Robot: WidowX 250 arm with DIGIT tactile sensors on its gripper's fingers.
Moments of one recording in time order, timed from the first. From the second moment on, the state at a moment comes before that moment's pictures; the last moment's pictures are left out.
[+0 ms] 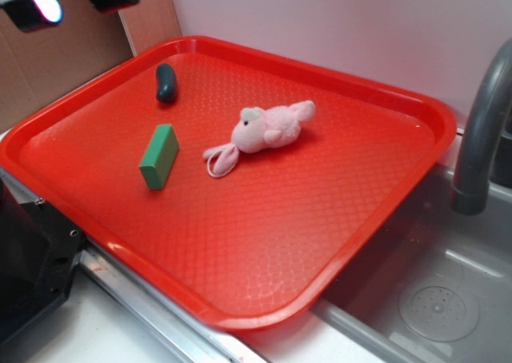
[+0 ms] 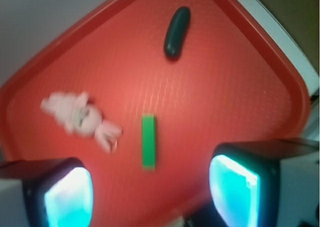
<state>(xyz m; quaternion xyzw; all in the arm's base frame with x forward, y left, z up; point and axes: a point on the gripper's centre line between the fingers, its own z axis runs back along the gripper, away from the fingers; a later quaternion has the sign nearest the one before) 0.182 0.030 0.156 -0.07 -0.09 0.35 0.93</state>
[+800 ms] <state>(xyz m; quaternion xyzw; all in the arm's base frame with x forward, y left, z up) 0.250 0.078 0.047 0.01 -0.12 0.48 0.87</state>
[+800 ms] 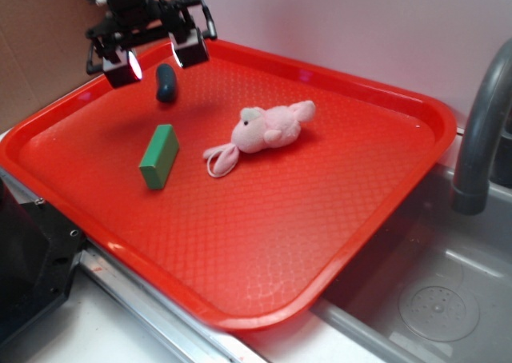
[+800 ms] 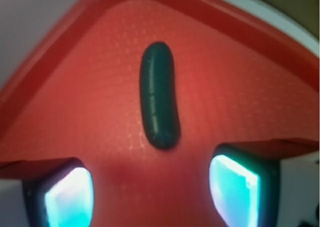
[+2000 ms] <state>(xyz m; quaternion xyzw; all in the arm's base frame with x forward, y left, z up) 0.282 0.103 0.013 0.04 -0.12 0.50 0.85</state>
